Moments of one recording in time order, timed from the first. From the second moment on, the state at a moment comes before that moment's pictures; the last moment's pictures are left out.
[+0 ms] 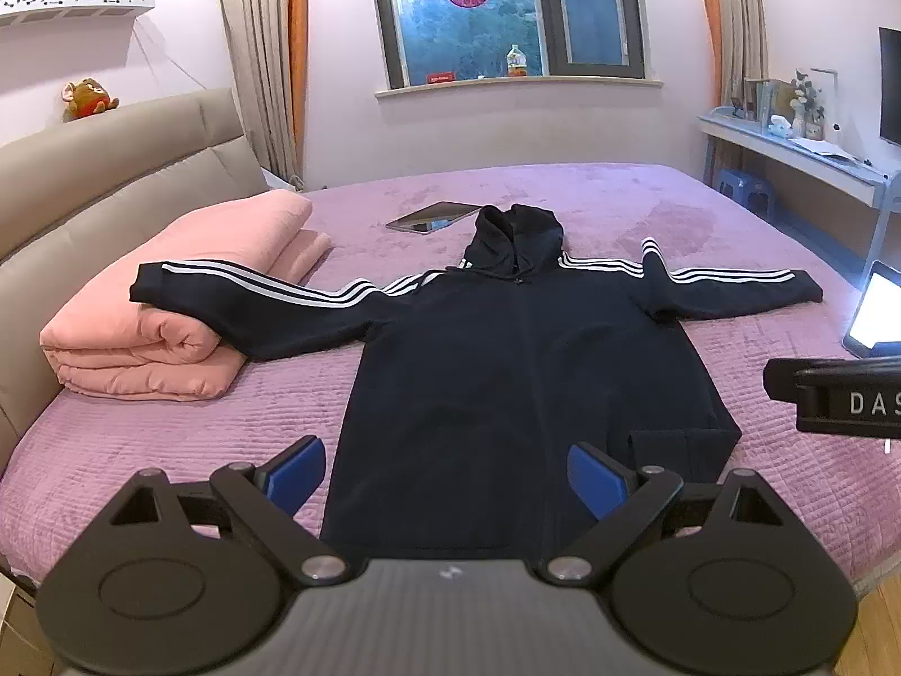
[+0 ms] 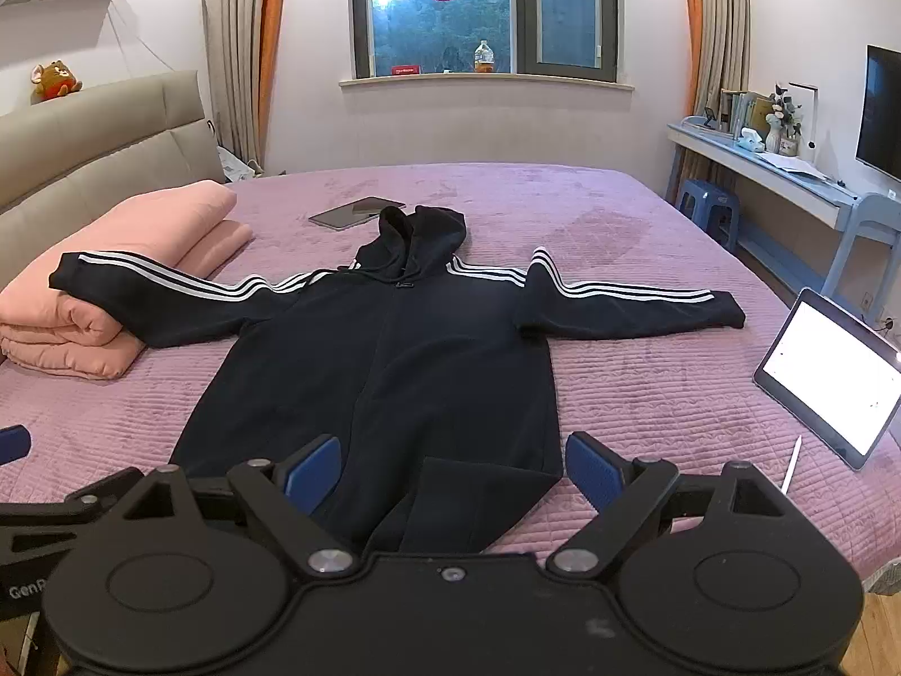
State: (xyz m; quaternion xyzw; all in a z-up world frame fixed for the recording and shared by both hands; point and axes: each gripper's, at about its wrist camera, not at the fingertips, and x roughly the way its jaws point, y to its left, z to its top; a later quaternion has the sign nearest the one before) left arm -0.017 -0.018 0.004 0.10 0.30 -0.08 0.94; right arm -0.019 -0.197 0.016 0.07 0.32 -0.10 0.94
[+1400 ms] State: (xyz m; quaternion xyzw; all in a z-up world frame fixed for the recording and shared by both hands) left arm -0.018 -0.016 -0.006 0.10 0.31 -0.07 0.94; right arm -0.024 -0.191 0.016 0.07 0.32 -0.09 0.94
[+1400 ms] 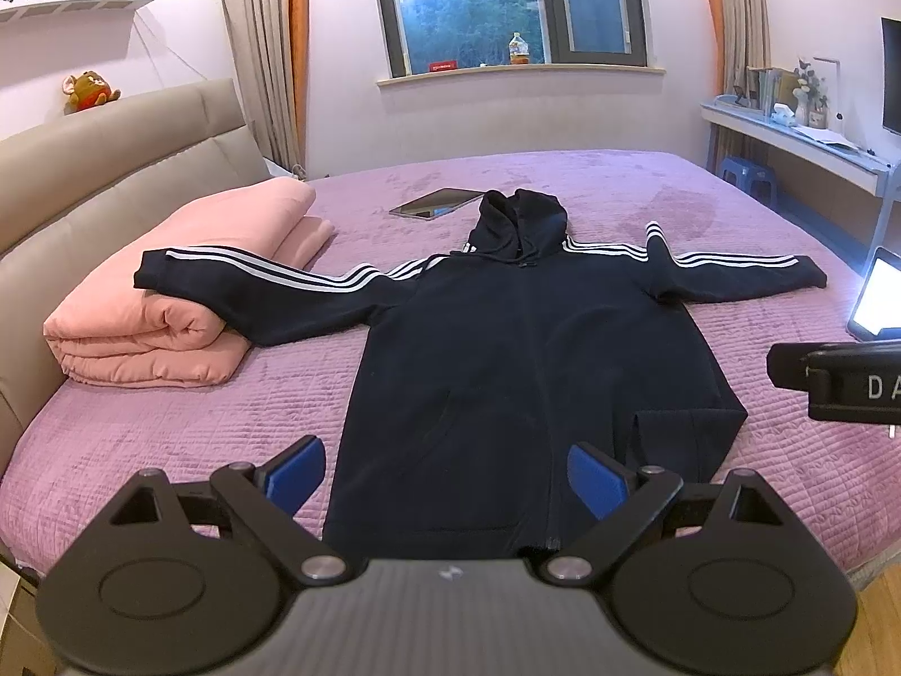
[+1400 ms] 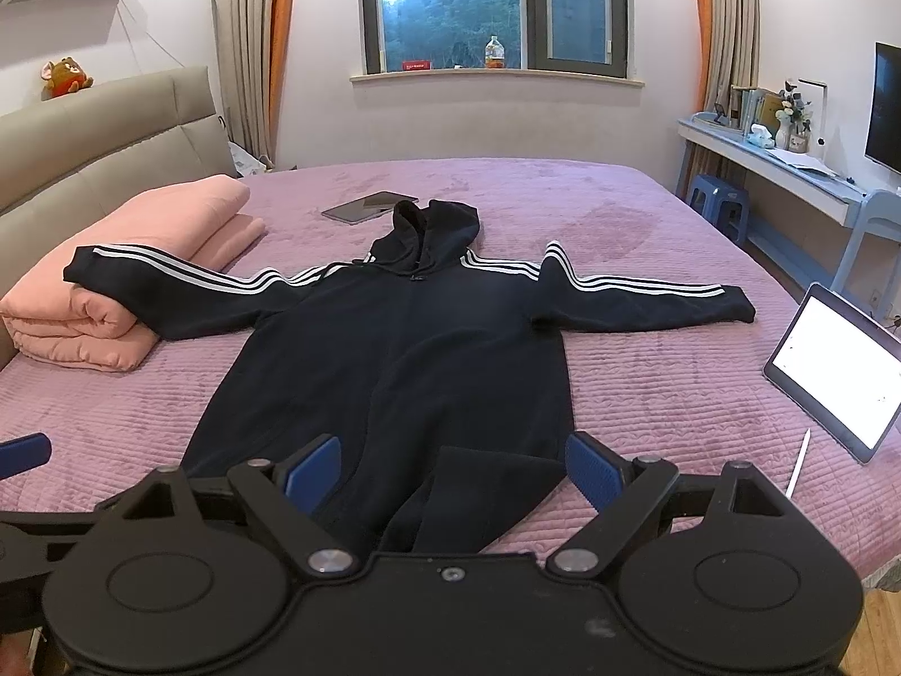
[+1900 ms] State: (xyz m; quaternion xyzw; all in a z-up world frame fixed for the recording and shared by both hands) left arm -0.037 -0.009 -0.002 0.10 0.30 -0.07 0.95; right arm -0.042 -0.185 0.022 0.08 0.31 -0.09 0.94
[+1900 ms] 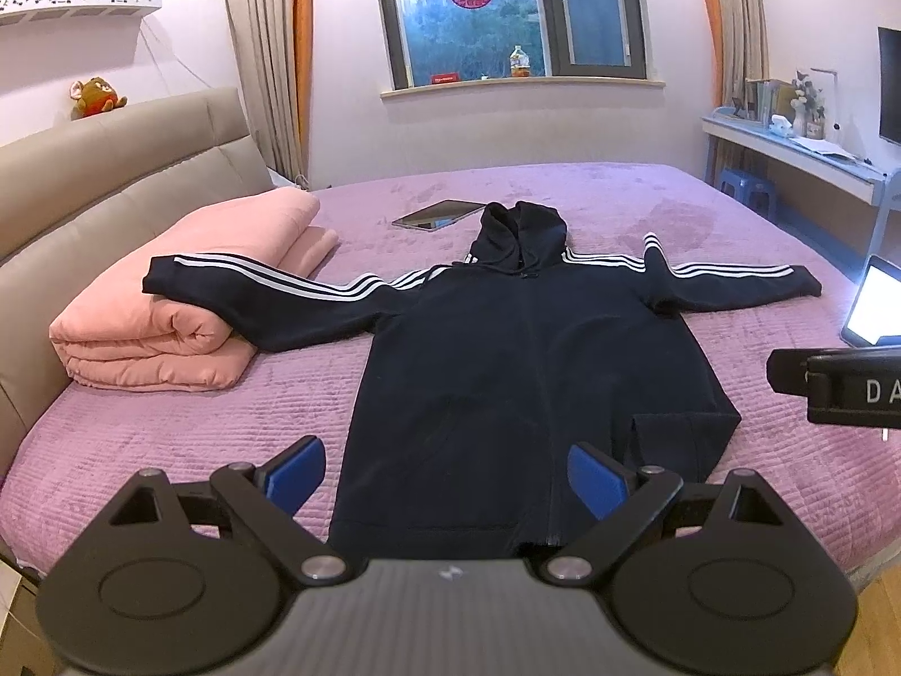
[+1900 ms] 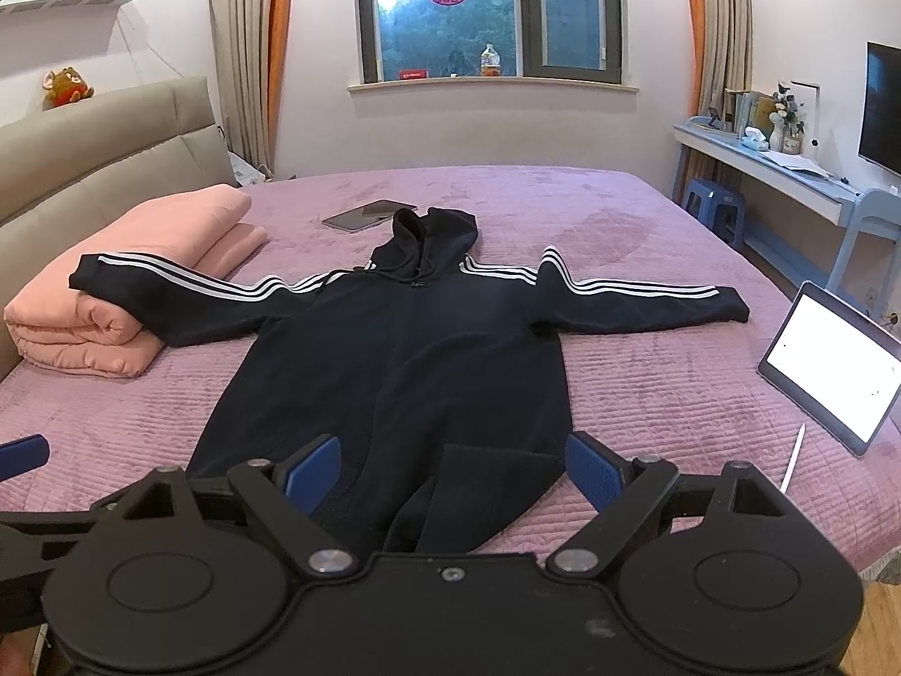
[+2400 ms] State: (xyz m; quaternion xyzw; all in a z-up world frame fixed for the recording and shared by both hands) left arm 0.080 -0.030 -0.070 0.06 0.35 -0.07 0.93; right arm 0.065 -0.250 -0.063 0.09 0.33 -0.12 0.93
